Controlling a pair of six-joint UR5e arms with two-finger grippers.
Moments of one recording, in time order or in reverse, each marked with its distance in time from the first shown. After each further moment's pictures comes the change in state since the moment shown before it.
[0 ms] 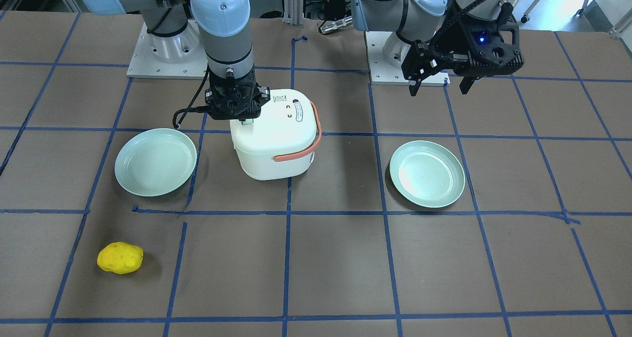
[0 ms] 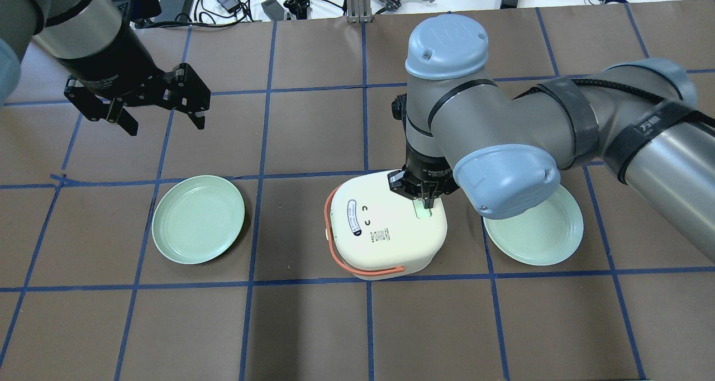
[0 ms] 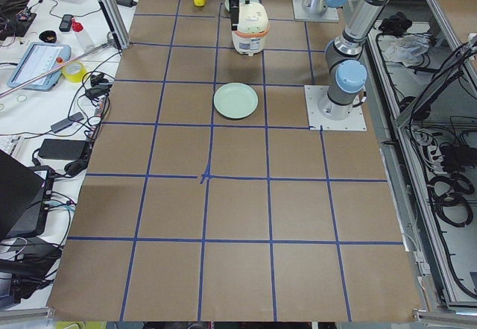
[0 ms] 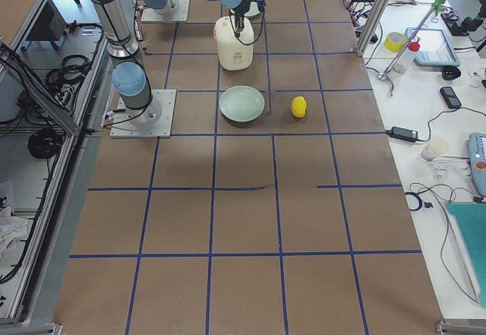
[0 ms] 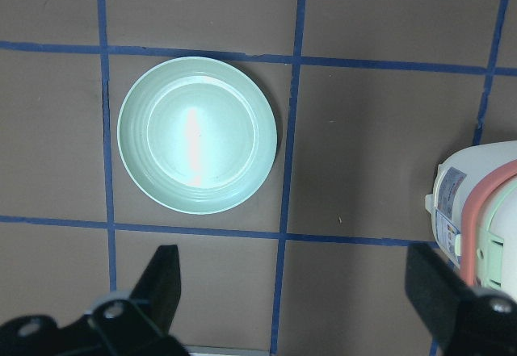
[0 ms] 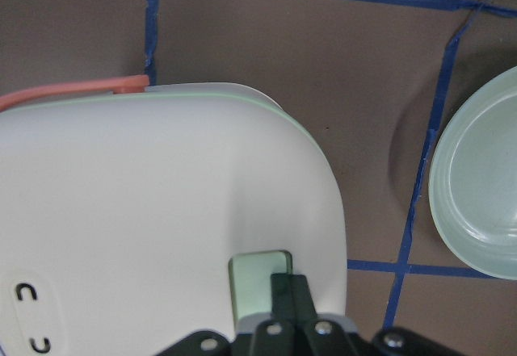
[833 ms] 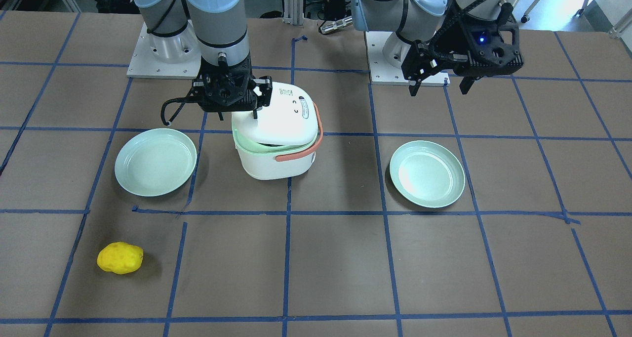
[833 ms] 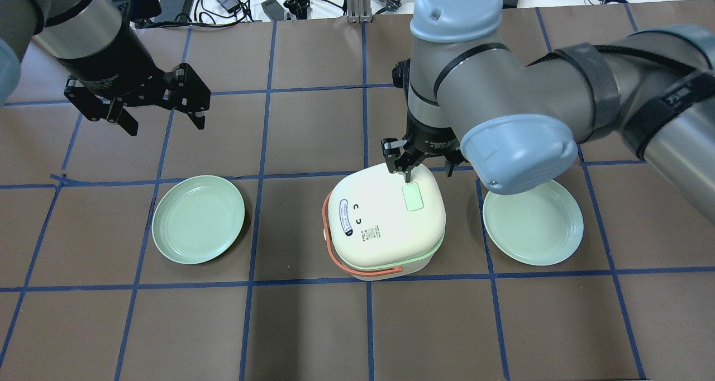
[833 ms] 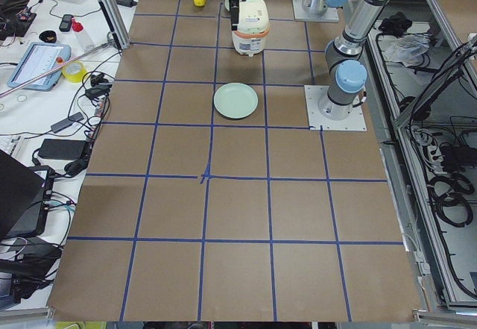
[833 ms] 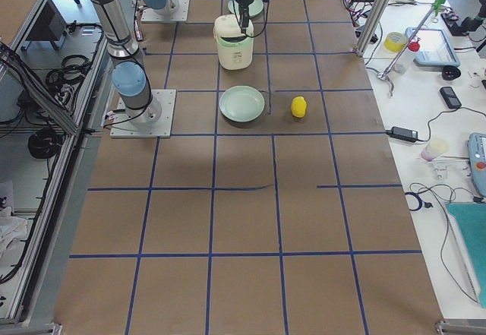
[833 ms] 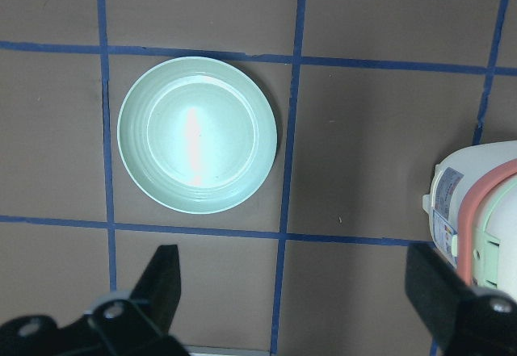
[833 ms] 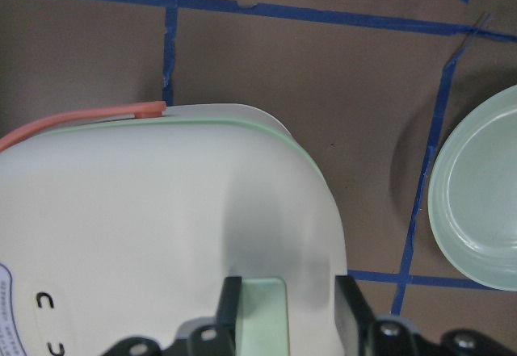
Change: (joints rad) left arm 0.000 0.000 0.000 0.000 0.000 0.000; right arm -0.023 -0.008 -0.114 0.021 -0.019 -0.001
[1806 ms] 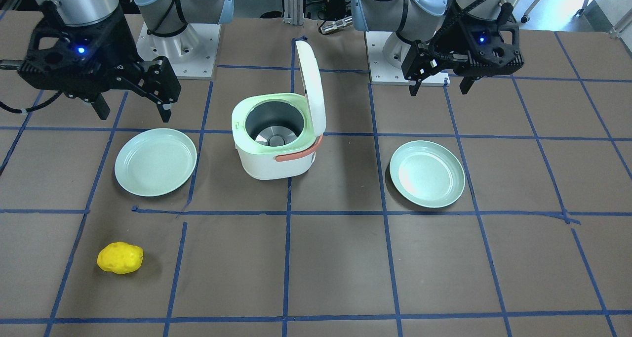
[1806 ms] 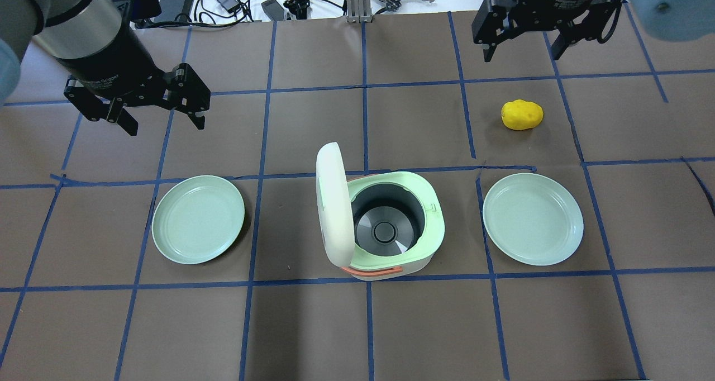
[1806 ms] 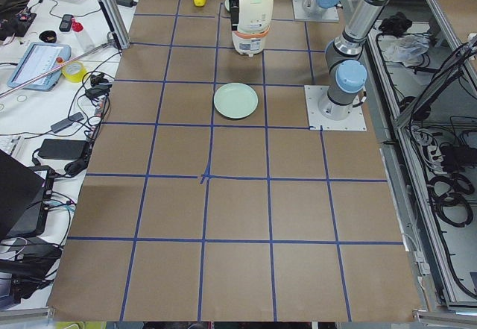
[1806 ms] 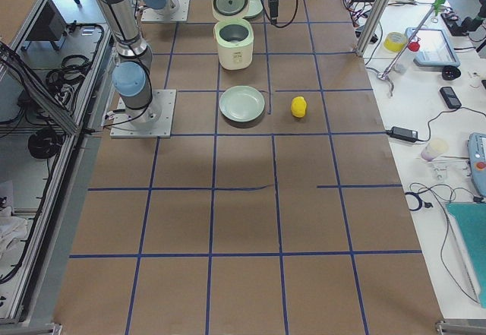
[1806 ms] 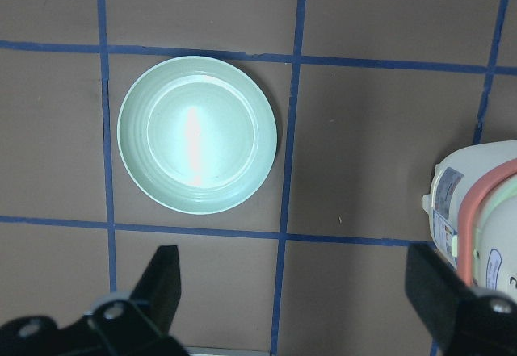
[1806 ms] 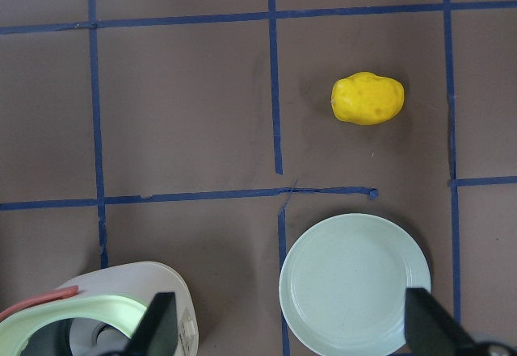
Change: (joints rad) left arm 0.000 0.000 0.000 0.000 0.000 0.000; right arm -0.274 0.000 -0.279 0.128 0.008 -0.143
